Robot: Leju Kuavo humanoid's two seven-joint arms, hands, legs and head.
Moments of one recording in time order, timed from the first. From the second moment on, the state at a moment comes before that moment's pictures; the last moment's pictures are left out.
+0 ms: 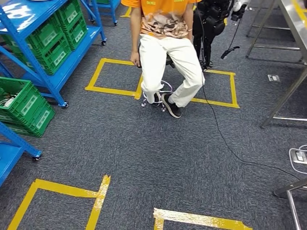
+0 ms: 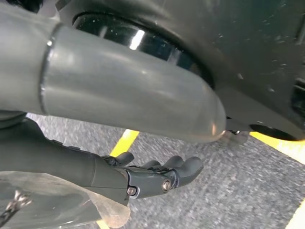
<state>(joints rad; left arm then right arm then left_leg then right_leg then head) -0.06 -0.21 1.27 -0.24 -0.86 0.03 -0.43 -0.03 0.18 -0.51 -0.19 0.84 -0.04 -0.17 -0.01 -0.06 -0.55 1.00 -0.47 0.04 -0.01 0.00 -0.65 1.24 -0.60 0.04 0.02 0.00</state>
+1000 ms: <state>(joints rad) -0.06 -0.20 1.27 -0.24 -0.86 0.03 -0.43 -0.03 0.17 -0.51 -0.19 0.84 -0.04 -0.17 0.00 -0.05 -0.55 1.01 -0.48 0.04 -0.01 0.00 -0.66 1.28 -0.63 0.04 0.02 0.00</state>
